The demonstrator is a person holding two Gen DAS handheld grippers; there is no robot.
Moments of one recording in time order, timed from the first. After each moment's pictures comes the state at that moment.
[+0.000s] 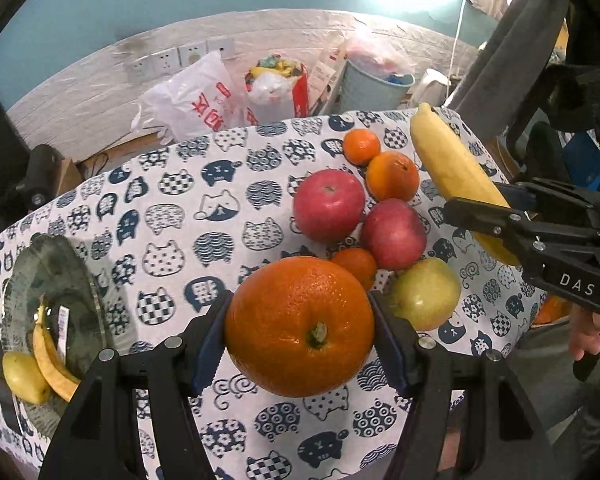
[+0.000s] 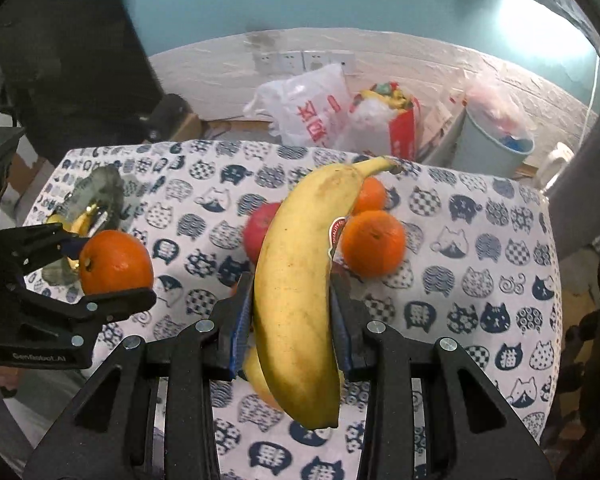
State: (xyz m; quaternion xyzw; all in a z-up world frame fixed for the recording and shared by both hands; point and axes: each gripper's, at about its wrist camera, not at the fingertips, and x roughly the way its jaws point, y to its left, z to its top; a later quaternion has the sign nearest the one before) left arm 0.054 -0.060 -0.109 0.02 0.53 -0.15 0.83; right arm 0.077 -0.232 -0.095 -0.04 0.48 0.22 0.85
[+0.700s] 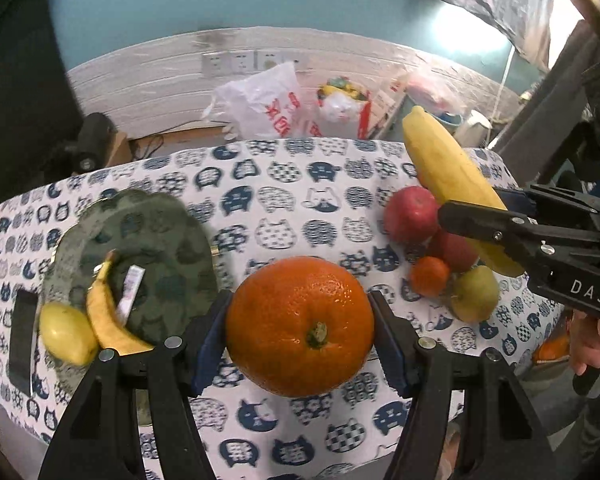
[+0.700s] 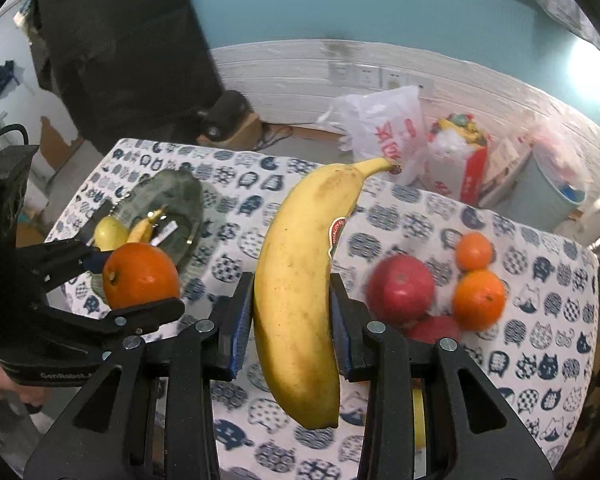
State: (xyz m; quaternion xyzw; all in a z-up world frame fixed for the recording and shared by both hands) left arm 0.026 0.043 -0.096 -0.03 0.51 -0.07 0.86; right arm 0.073 -0.118 -0.072 -0.06 0.47 0.30 0.83
